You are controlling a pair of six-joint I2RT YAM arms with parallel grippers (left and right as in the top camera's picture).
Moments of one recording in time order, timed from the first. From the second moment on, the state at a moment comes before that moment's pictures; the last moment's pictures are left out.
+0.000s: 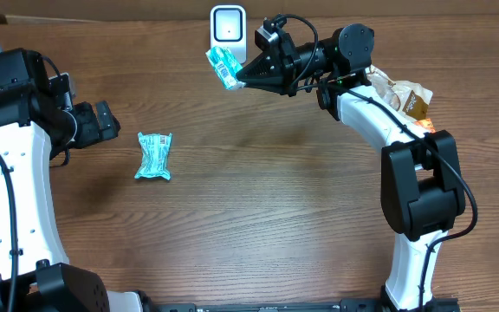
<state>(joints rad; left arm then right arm) 0.29 1.59 1.56 -1.22 0.07 -0.08 0.28 2.12 1.54 1.09 -1.55 2.09</state>
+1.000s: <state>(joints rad) 0.29 1.59 1.56 -1.22 0.07 -0.08 0.30 2.11 1.54 -0.68 -0.88 0.84</state>
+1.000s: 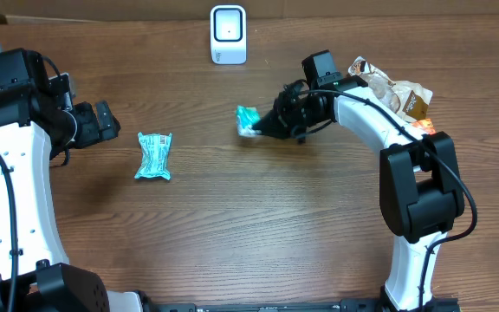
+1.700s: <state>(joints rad) 0.29 1.59 1.56 -1.22 0.07 -0.08 0.55 2.12 2.23 -0.55 0.49 0.18</state>
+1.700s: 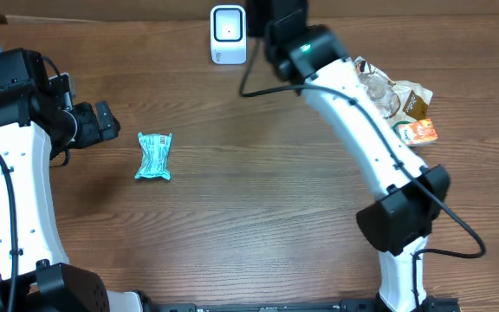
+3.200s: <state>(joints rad) 0.29 1.59 1.56 -1.22 0.07 -0.08 0.59 2.62 2.22 0.11 0.54 -0.76</state>
